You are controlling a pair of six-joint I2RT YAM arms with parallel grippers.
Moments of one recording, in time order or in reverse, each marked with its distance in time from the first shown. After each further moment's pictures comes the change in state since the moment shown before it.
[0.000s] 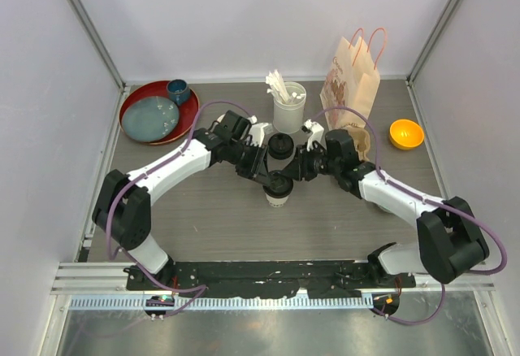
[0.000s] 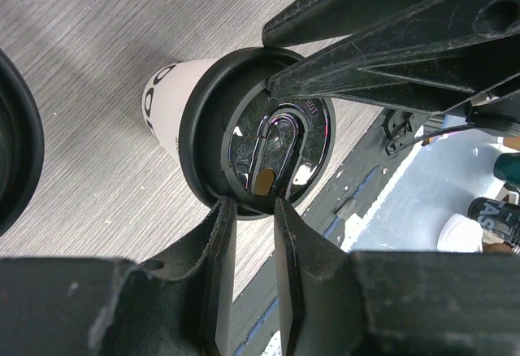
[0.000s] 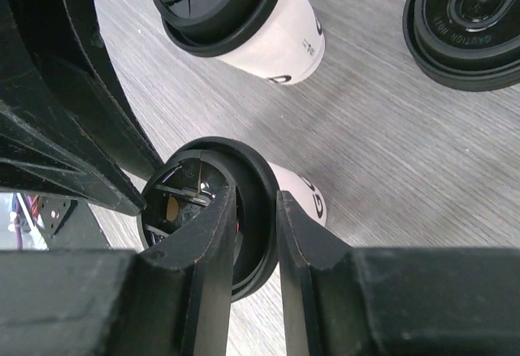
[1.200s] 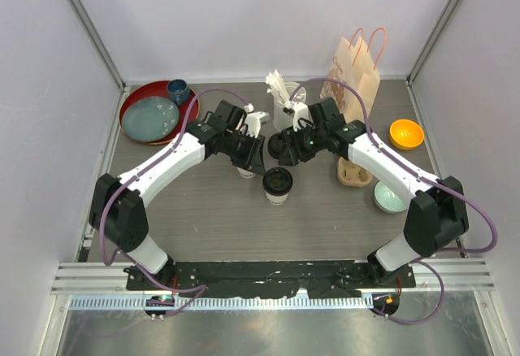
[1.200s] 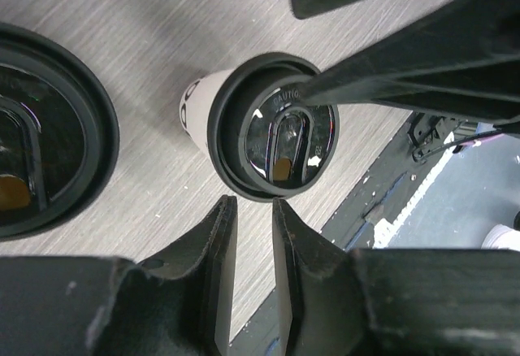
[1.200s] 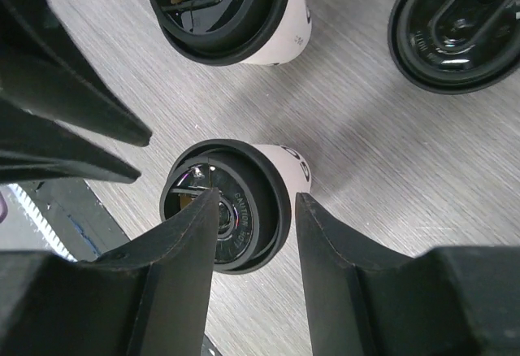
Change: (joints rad) left arm 0.035 -0.018 0.109 -0.088 -0.056 0.108; right arm 0.022 0.154 0.488 -0.586 0.079 -0.197
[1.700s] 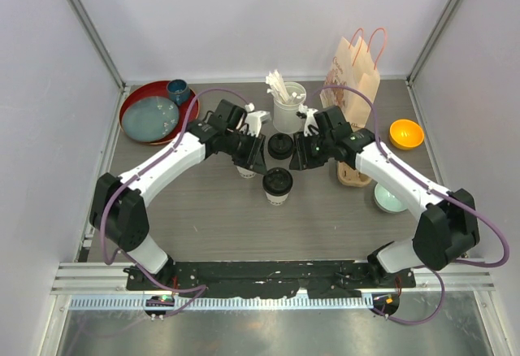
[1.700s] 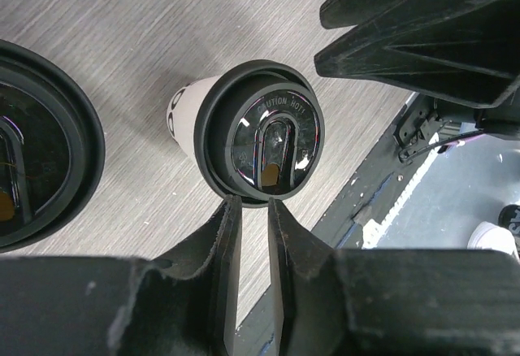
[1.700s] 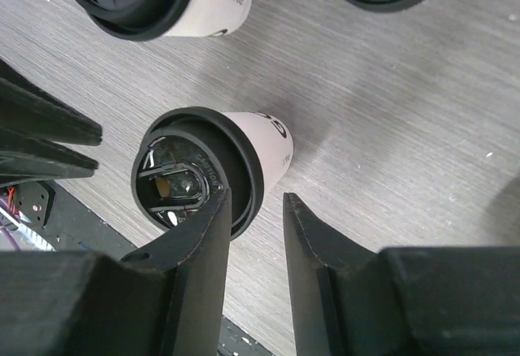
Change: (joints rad) left arm 0.002 -0.004 -0.011 0.013 0.036 -0.021; right arm 0.001 -0.079 -0.107 -0.029 0.144 0.190
